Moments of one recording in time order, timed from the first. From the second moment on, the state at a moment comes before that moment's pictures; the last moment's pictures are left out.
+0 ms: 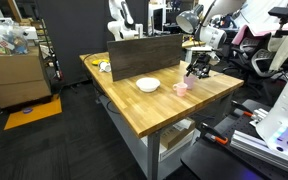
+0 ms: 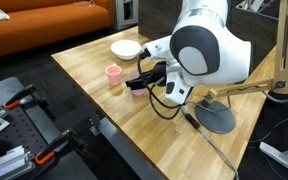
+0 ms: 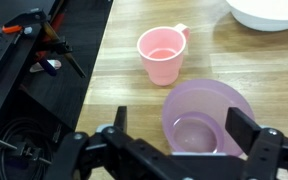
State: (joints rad) arm -0.33 0.74 -0.30 -1.83 0.80 1.68 0.52
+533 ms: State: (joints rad) arm -0.33 0.77 -0.30 -1.79 0.80 1.68 0.52
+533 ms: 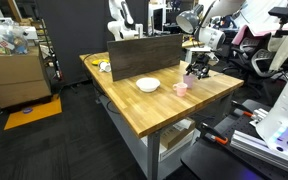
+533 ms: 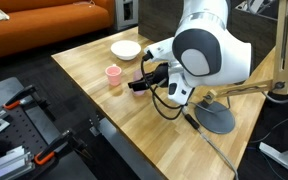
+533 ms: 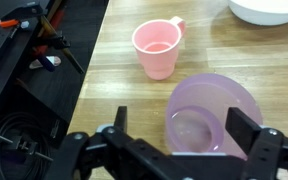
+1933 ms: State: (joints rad) arm -0.29 0.58 -0.29 -1.94 0.70 1.66 0.38
